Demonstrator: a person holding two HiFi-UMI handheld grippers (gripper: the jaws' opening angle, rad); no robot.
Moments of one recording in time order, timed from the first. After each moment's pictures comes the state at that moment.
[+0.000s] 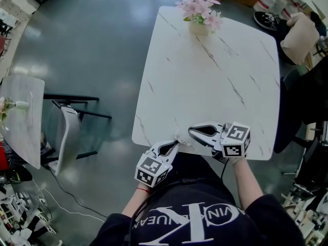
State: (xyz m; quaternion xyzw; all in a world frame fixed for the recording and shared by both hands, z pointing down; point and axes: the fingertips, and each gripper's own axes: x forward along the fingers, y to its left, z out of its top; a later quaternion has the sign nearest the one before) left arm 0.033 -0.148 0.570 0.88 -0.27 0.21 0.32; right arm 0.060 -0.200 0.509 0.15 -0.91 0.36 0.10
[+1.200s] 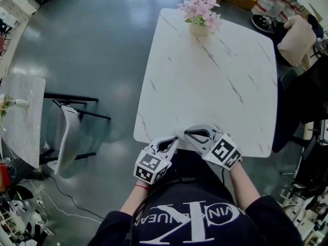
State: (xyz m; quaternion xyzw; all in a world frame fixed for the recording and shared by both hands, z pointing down) left arm 0.021 -0.152 0.555 0.89 -0.27 0.20 0.29; right arm 0.033 -0.172 0.517 0.18 -0.93 0.15 0.28
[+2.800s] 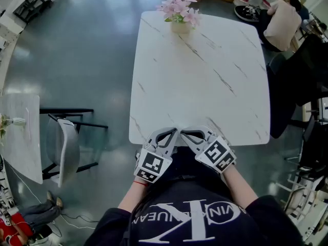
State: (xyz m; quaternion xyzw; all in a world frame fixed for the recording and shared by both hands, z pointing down) left arm 0.044 -0.171 0.514 0.94 -0.24 0.22 0.13; right arm 0.045 -0.158 0.518 0.29 -0.90 0.18 0.28
